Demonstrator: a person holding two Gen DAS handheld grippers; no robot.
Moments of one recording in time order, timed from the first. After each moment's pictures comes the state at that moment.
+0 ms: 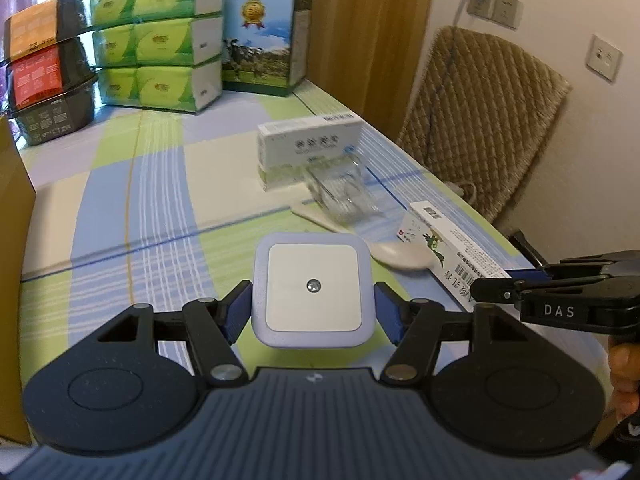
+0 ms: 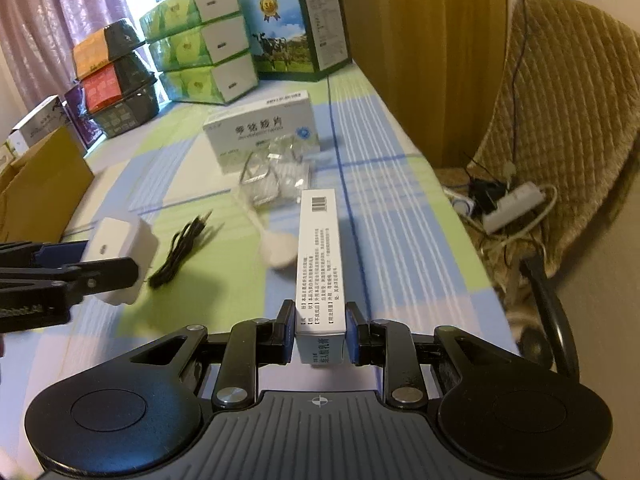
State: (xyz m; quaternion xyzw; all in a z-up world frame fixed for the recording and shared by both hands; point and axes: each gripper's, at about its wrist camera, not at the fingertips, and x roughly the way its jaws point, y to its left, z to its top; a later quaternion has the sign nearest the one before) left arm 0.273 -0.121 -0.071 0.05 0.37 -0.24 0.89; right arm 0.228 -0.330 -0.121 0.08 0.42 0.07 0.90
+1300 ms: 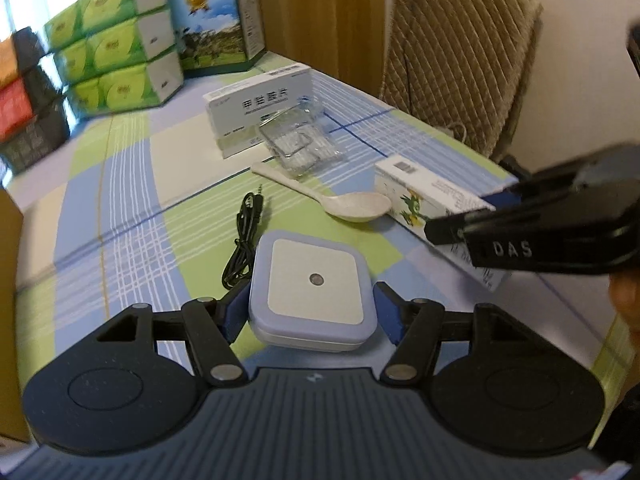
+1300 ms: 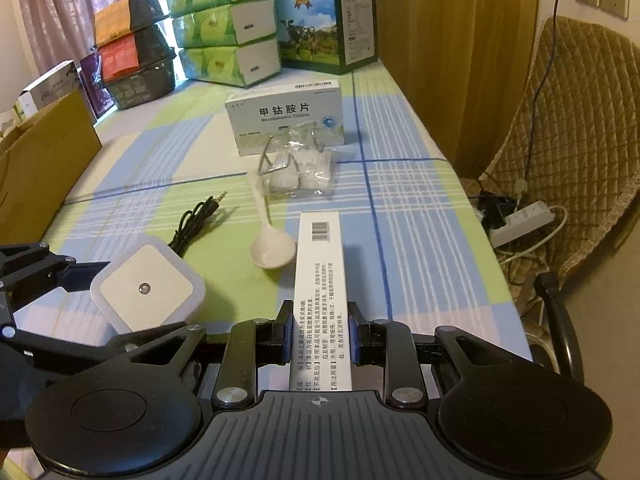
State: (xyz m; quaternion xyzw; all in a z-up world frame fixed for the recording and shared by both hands) left arm 0.244 -0.166 -0.104 0.16 0.37 -0.25 0.88; right arm 0.240 -0.308 -0.131 0.02 0.42 0.08 0.91
